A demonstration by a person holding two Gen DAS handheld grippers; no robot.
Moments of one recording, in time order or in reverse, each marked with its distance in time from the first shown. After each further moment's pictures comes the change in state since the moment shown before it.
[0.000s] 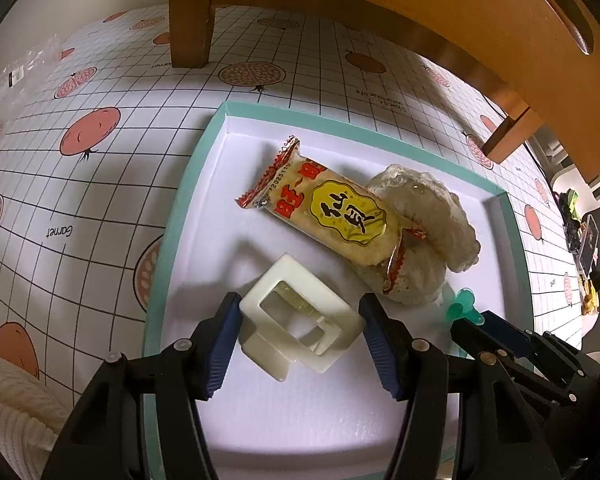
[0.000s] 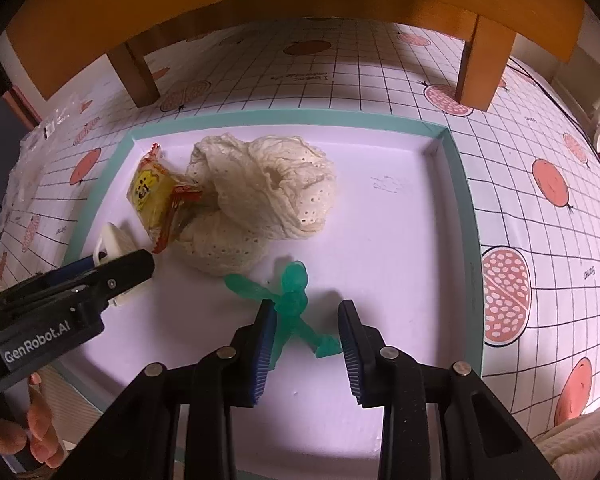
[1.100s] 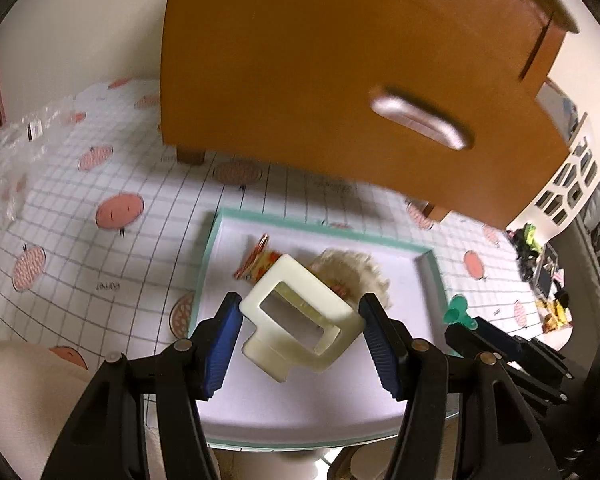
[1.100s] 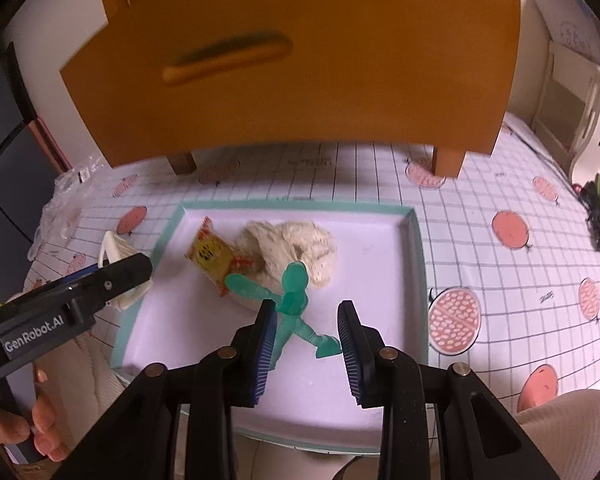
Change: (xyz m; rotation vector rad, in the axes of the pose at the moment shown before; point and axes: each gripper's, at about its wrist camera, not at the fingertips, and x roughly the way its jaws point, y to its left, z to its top) left arm -0.107 -0.015 0.007 0.036 -0.237 -0.079; right arm -0.093 0.003 0.001 0.003 -0.217 0.033
